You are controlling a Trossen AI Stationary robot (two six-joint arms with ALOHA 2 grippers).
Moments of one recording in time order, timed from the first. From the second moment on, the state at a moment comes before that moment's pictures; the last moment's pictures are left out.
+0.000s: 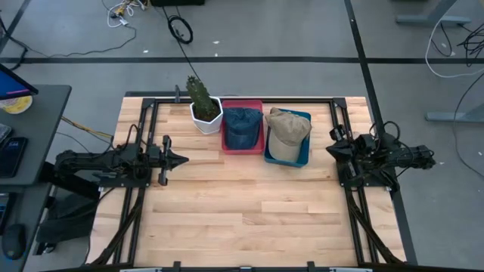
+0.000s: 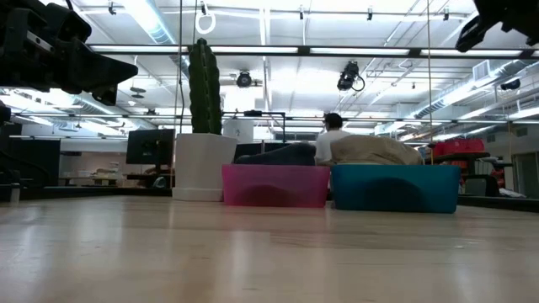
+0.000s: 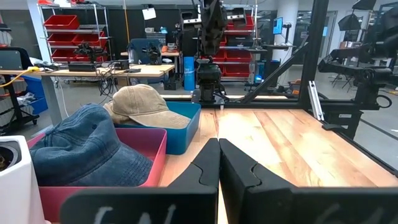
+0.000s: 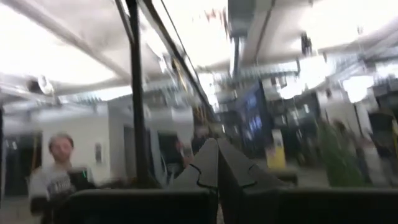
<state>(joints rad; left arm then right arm) -0.03 0.01 0.01 0.05 -0.08 -0.01 0.11 0.00 0.15 0.33 -0.01 0.10</state>
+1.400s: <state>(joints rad) -0.03 0.01 0.01 0.05 -0.08 -0.01 0.06 0.00 0.02 0.02 -0.04 -0.04</state>
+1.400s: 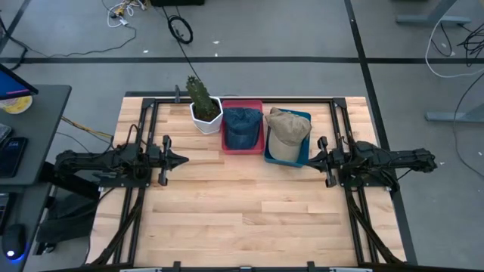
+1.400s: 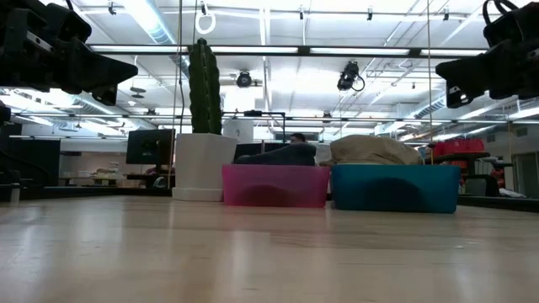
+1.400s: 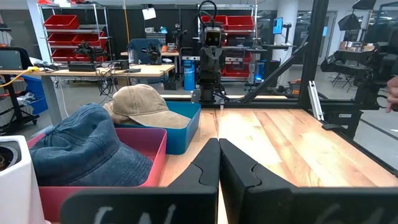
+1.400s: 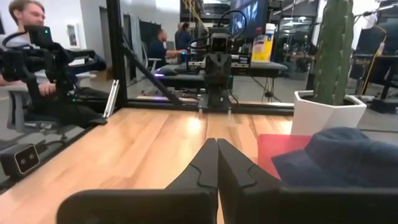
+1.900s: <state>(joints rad) -0.03 0.01 0.01 0.05 -0.08 -0.01 0.06 0.00 0.02 0.01 -0.01 -0.06</state>
